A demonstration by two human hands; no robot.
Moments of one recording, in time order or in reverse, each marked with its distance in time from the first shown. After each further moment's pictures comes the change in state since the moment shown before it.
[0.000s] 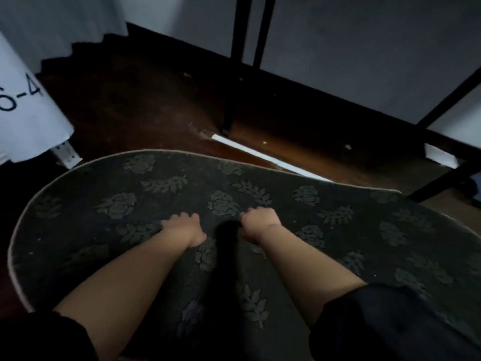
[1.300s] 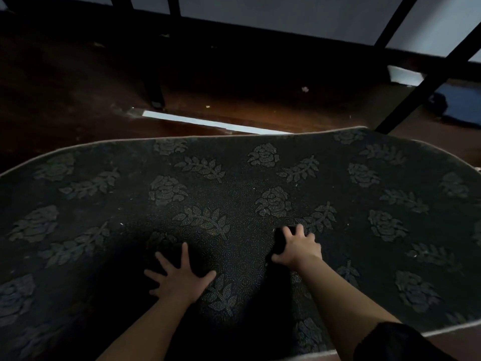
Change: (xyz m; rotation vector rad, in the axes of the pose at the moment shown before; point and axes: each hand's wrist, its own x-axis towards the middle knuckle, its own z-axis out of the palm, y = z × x) left_hand 0.008 0.117 0.141 -0.306 -0.140 -0.124; right_hand -0.066 0.127 0.207 0.579 -0.260 0.574
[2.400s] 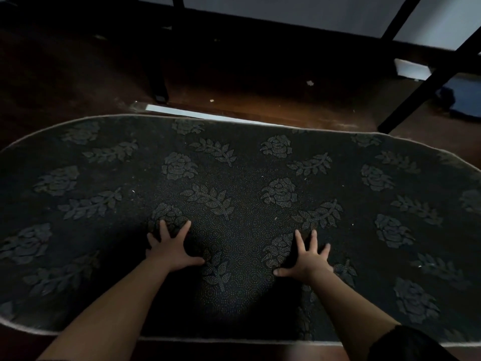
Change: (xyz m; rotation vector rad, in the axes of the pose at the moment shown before) left_hand 0.042 -0.017 -0.056 0.120 -0.073 0.190; right_hand -0.010 0.013 0.033 0.234 -0.202 0.118
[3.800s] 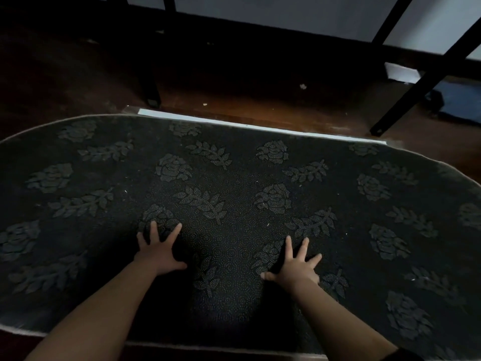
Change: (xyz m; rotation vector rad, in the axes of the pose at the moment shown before) left_hand 0.017 -0.013 -0.006 0.115 0.024 0.031; right_hand -0.005 -0.021 0.018 -0.021 0.076 0.068
